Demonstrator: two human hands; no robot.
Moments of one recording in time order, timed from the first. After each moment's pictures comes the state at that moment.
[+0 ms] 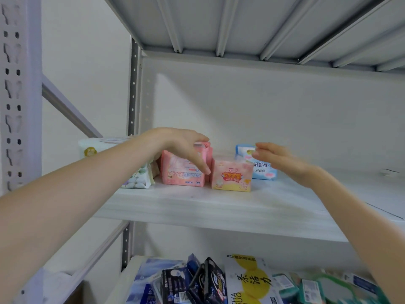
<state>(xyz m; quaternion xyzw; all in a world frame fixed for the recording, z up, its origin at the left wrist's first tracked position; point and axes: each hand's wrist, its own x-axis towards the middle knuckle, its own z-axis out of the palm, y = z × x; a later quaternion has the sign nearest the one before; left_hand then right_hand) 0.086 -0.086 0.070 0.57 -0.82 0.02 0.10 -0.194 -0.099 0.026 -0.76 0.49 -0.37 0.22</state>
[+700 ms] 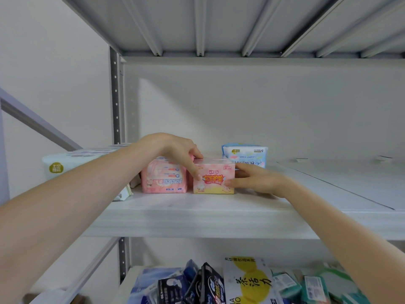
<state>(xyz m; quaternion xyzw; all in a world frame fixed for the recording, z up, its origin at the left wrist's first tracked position) 0.045 -0.125 0.074 0.57 -0.82 0.03 0.00 -0.188 -0.125 -0.011 -0.81 0.43 -0.29 0.28</state>
